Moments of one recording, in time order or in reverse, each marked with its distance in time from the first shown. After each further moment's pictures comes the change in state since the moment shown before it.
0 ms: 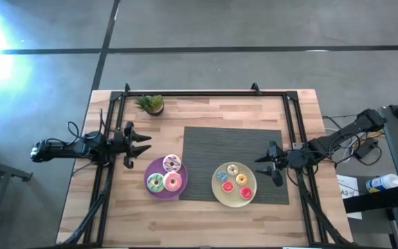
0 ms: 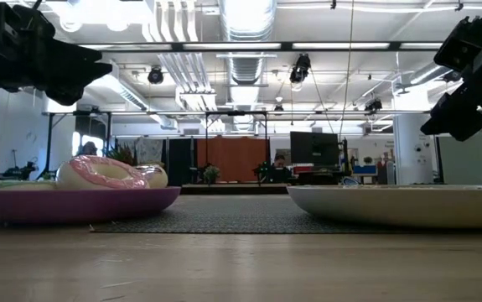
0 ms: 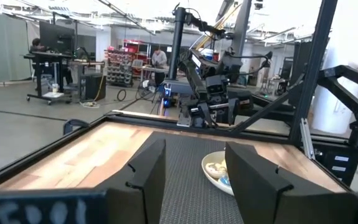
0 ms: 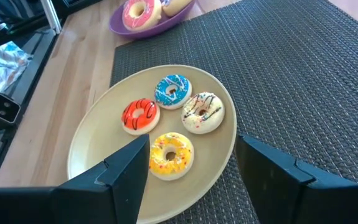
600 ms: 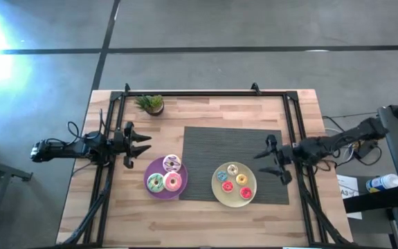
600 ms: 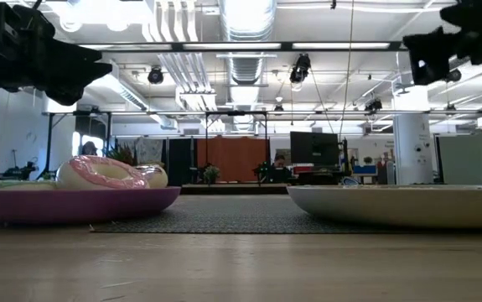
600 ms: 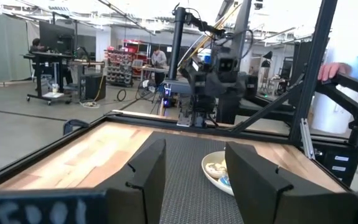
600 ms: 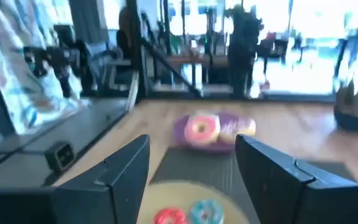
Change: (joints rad) left arm 0.000 0.000 -0.001 0.001 0.000 0.000; right arm -0.114 -0.132 -0.060 0.406 -0.221 -0.501
